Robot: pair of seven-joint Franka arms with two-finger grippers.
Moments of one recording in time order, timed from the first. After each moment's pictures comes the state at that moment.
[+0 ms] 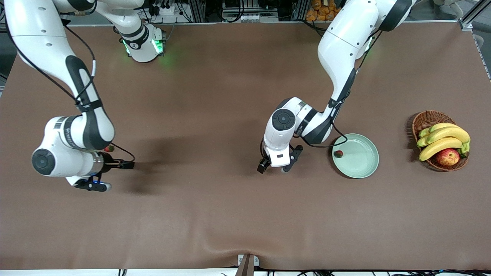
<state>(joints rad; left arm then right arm) -0.57 0.81 -0.09 -1.52 0.12 2.48 -1.70 -0.04 0.59 0.00 -1.67 0.08 2.02 0.04</state>
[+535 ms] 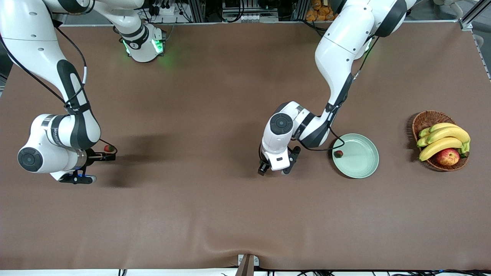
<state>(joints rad) -0.58 0.86 -0.09 -1.46 0.12 2.48 -1.77 -0.05 0.59 -0.09 -1.75 -0.02 2.03 -0.04</state>
